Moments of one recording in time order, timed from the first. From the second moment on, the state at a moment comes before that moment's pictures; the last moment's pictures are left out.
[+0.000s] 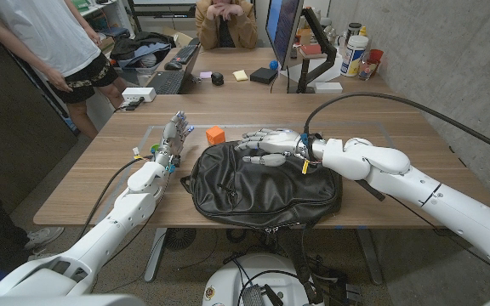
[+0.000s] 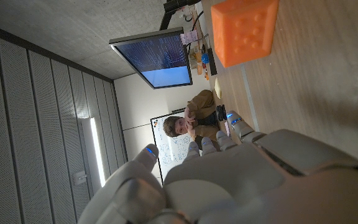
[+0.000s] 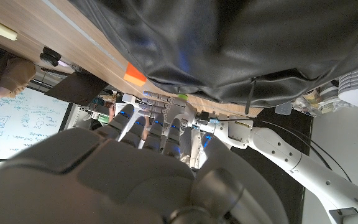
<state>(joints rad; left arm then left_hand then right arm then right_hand) 0.85 0.51 0.33 -1.18 -0.70 -0.34 -0.08 0.02 0.08 0.47 0.19 0.22 -0.17 -0.09 0.19 0.18 -0.17 -0.09 0.18 0.18 -0.17 -0.03 0.20 0.18 -0.12 -0.04 0.53 0.18 -0.73 -0.83 -0.66 -1.89 -0.74 0.37 0.18 0.12 0.12 0.36 0.10 0.23 0.17 -0.14 0.19 0.19 0.12 -0.08 0.20 0.18 -0.01 -0.04 0.18 0.17 -0.05 -0.04 0.44 0.17</state>
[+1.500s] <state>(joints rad) 0.86 0.51 0.32 -1.19 -0.71 -0.34 -0.08 0.02 0.08 0.47 0.19 0.22 -0.17 -0.09 0.19 0.18 -0.17 -0.09 0.18 0.18 -0.17 -0.03 0.20 0.18 -0.12 -0.04 0.52 0.18 -0.72 -0.82 -0.69 -1.89 -0.77 0.35 0.22 0.14 0.12 0.35 0.08 0.22 0.16 -0.14 0.19 0.19 0.12 -0.08 0.20 0.18 -0.02 -0.03 0.18 0.17 -0.04 -0.04 0.43 0.18</state>
